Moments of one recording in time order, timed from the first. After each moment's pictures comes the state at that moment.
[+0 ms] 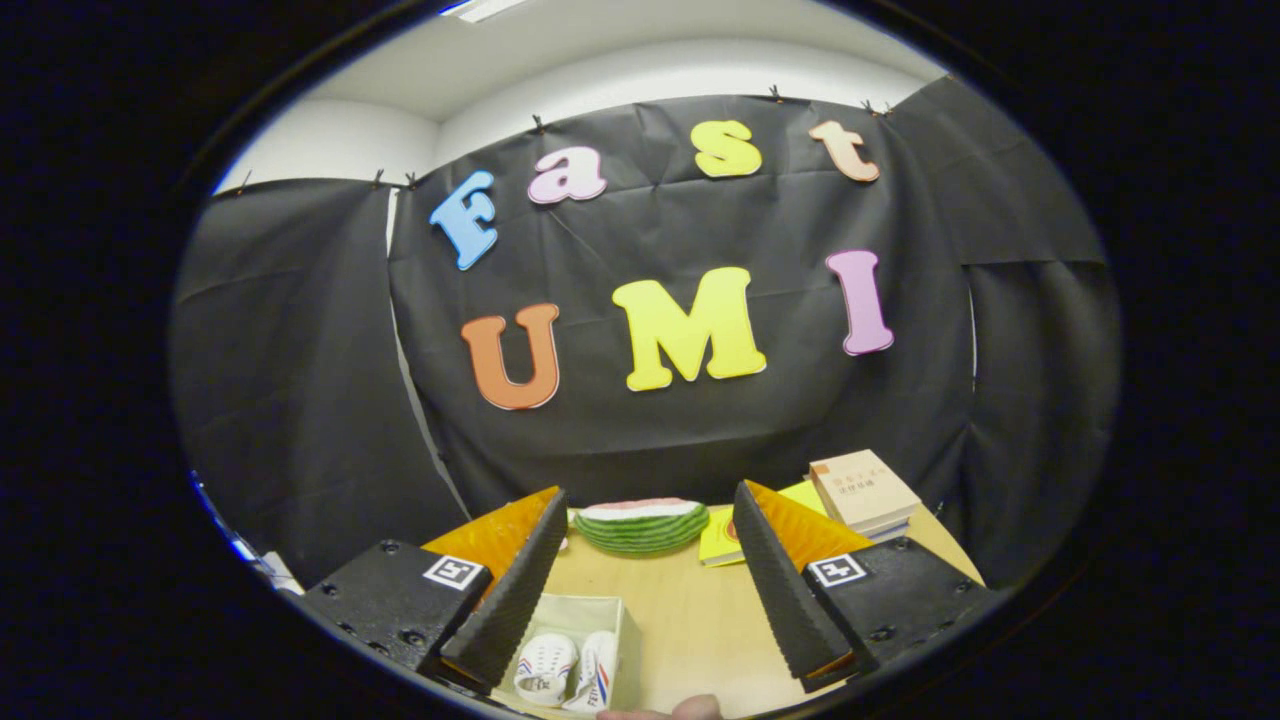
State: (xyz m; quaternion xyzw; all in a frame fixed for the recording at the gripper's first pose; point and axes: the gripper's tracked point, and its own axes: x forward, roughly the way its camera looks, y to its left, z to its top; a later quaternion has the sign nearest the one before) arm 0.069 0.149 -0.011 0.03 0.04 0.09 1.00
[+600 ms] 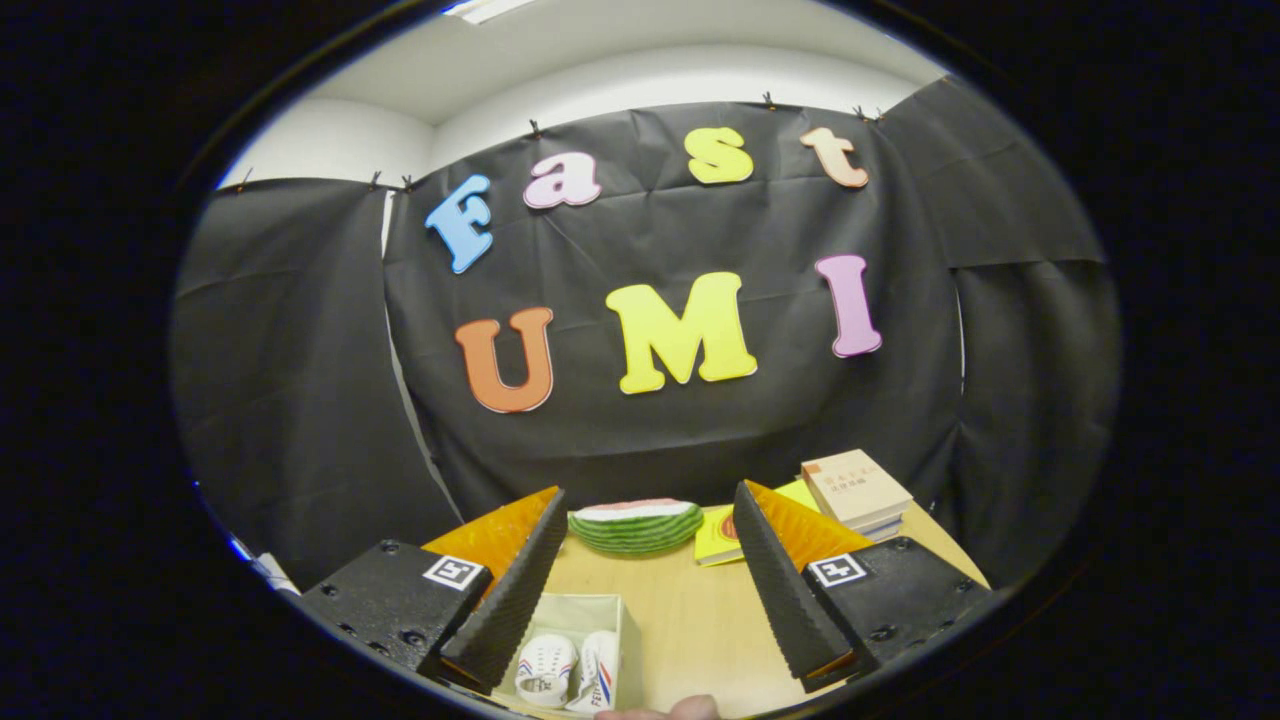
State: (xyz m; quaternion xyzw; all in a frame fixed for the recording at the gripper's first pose) arm 0.062 0.148 -0.013 0.02 0.03 0.08 1.00
